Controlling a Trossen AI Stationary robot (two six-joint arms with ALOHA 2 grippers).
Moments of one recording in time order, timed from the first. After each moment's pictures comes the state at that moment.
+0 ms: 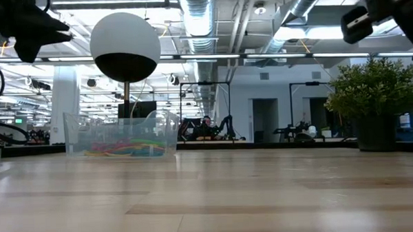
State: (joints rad) left arm -0.88 0.05 0.52 -0.91 -1.23 -0.80; right arm -0.18 0.27 0.01 0.68 -0.75 0.45
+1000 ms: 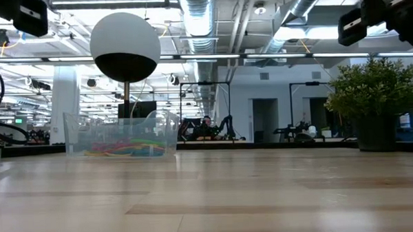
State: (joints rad) left arm -0.89 0.05 0.14 0.06 -0.54 0.09; right arm -0.18 0.27 0.01 0.62 -0.67 0.26
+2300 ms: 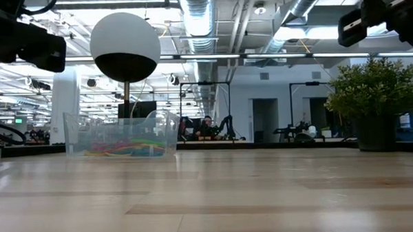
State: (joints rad) left arm -0.57 0.10 0.03 0.01 -0.37 0.03; right arm -0.18 0.27 0.00 0.61 -0.68 0.26
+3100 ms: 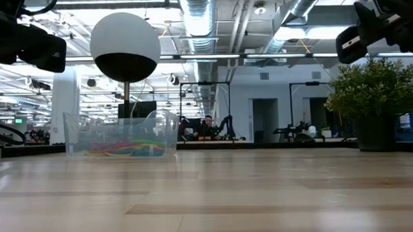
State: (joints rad) left arm -0.57 0.11 0.03 0.00 -0.37 0.04; right arm -0.18 0.27 0.00 0.44 -0.68 0.26
